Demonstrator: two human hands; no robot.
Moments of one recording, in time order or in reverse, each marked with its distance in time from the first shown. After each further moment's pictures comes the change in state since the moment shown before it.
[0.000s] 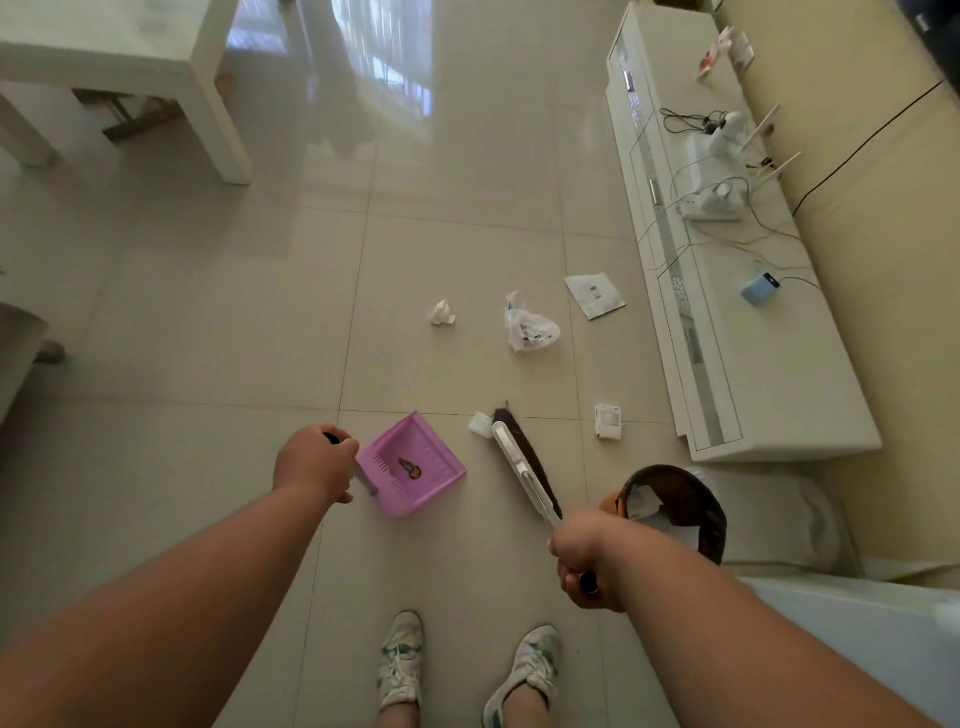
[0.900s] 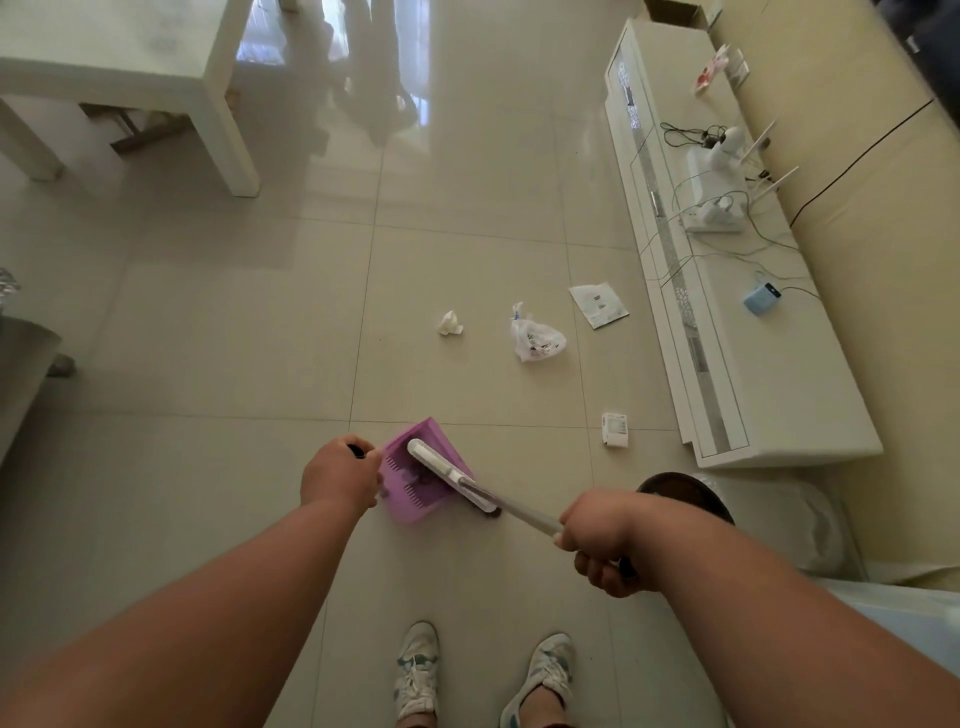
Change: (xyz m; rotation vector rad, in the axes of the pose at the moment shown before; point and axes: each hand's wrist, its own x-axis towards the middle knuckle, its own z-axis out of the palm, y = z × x) left_hand 0.007 -0.006 -0.015 -0.045 -0.031 0.030; right_hand -0.077 -0.039 0.005 -0.321 -0.139 -0.146
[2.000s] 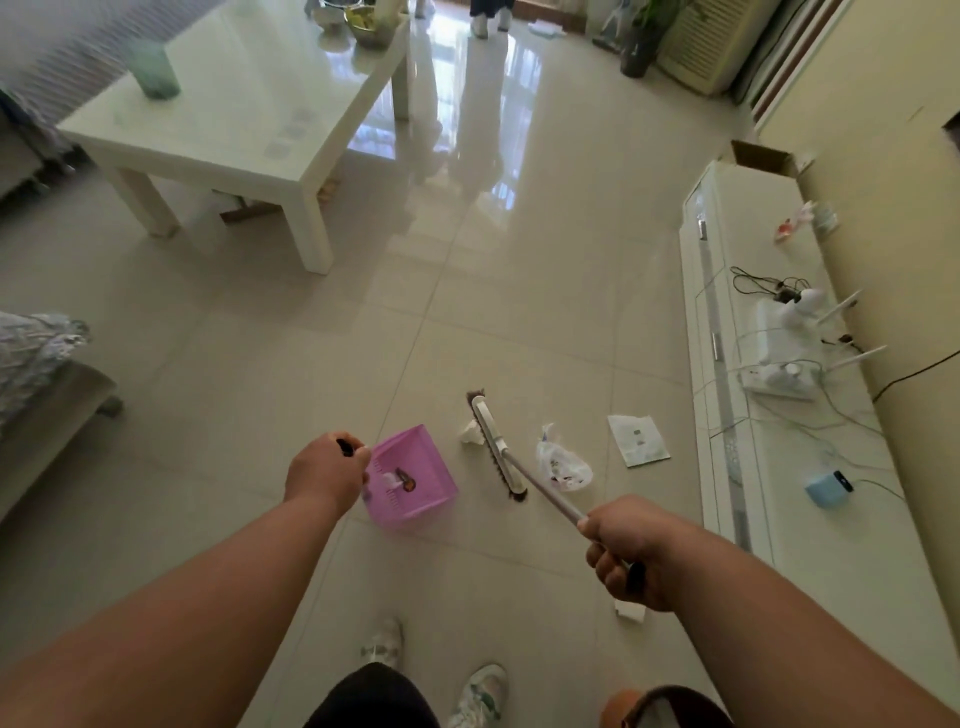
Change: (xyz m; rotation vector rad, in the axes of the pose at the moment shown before) left_hand 0.130 0.185 -0.018 0.058 0.231 0.065; right_hand 0.000 -0.176 -0.212 0.324 0.109 -0.179
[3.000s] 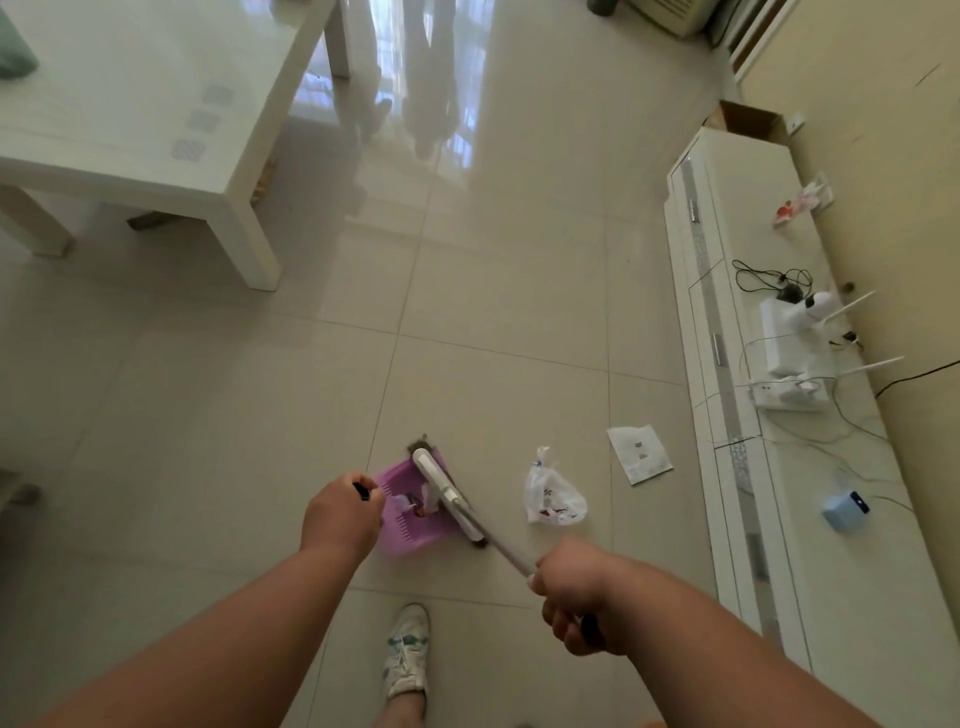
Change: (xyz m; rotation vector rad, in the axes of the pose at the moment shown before) left_hand 0.199 0.075 0.014 0.074 -0.187 -0.015; right_hand 0.091 -0.196 0.088 -0.200 -0.101 0.191
